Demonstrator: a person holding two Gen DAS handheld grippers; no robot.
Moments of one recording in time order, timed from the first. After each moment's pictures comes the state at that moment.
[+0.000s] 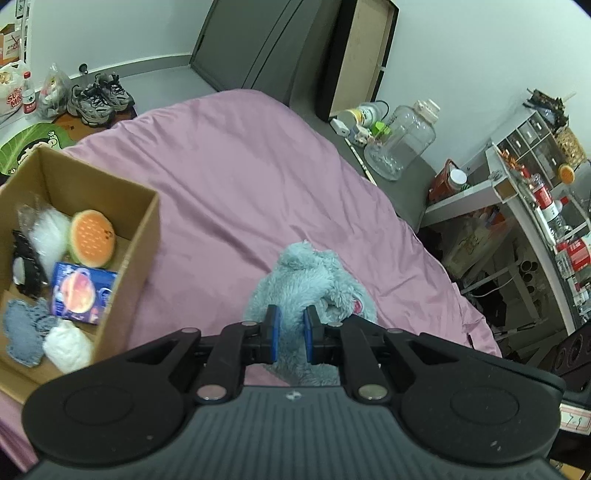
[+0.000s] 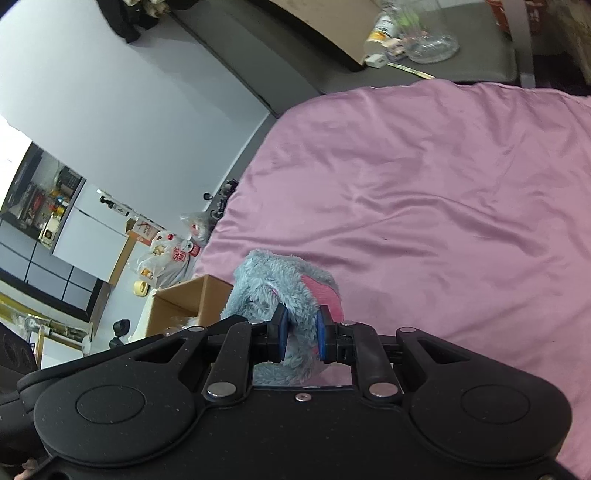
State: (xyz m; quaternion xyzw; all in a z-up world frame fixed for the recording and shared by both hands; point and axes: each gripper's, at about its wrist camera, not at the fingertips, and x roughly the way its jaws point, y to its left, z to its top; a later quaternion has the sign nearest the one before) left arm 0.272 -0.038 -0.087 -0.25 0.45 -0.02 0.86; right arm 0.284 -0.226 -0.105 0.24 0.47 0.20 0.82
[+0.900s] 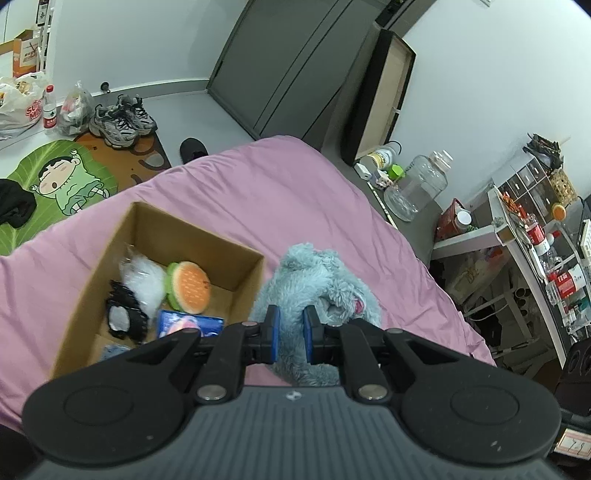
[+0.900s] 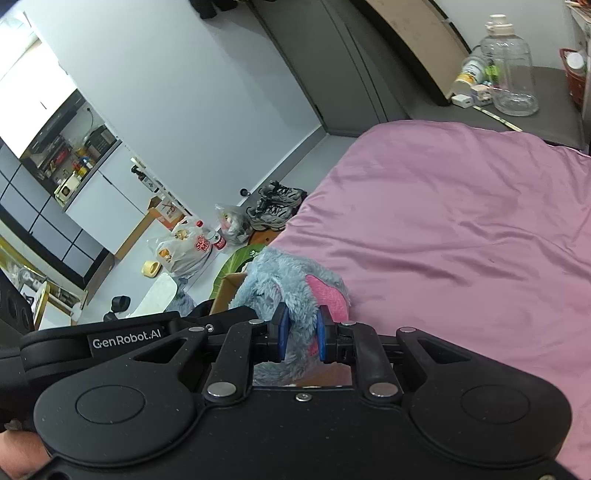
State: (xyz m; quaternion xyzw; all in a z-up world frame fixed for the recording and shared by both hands) left arm 0.239 0.074 -0.058 -0.27 0.42 -0.02 0.87; right arm 0.249 -0.106 -0.053 0.16 0.43 0.24 0.86
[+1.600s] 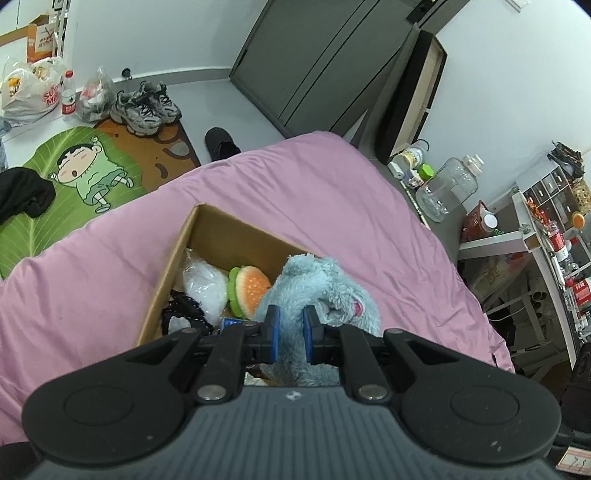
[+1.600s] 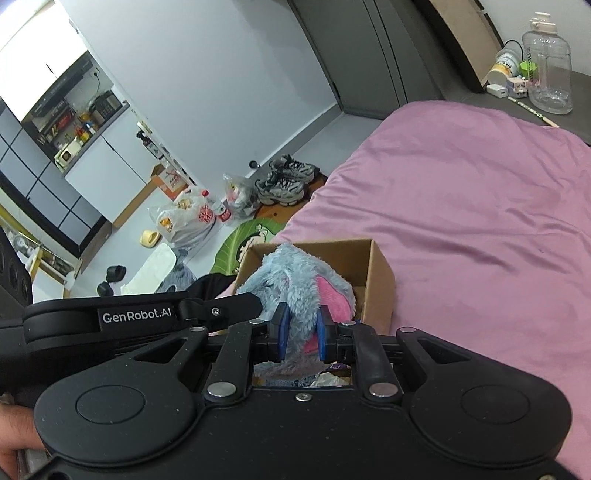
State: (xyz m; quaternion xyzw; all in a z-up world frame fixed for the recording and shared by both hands) left arm 0.243 0.133 -0.083 -0.27 0.45 0.00 0.85; right arm 0.249 -0.042 -0.071 0.12 0.45 0.25 0.85
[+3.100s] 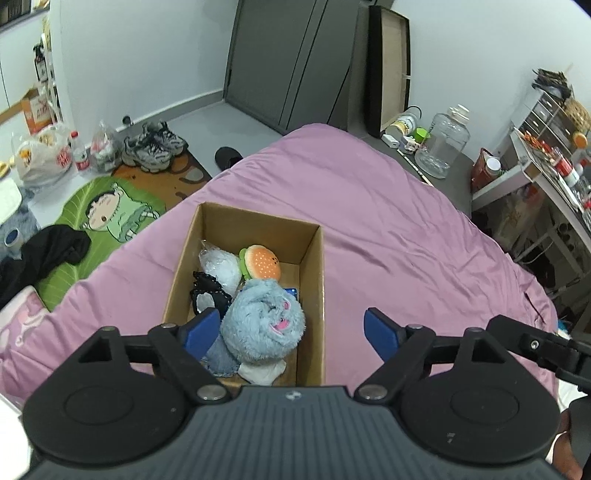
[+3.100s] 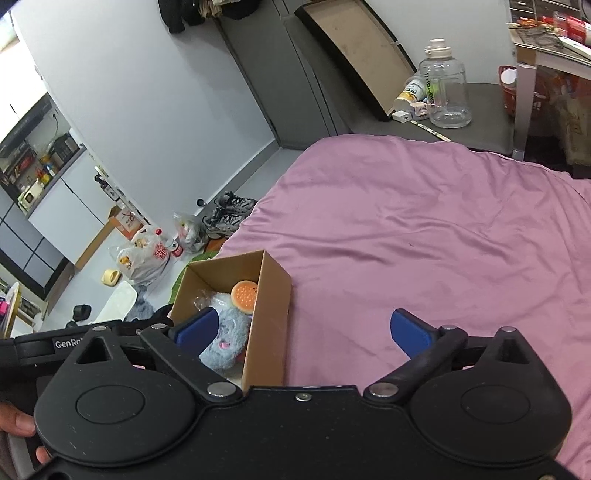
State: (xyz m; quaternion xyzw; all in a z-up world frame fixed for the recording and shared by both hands) left arm 0.189 0.074 -0.034 -0.13 0.45 0.02 0.88; right arm 0.177 -0.162 -0.028 0.15 0.41 0.16 0.88
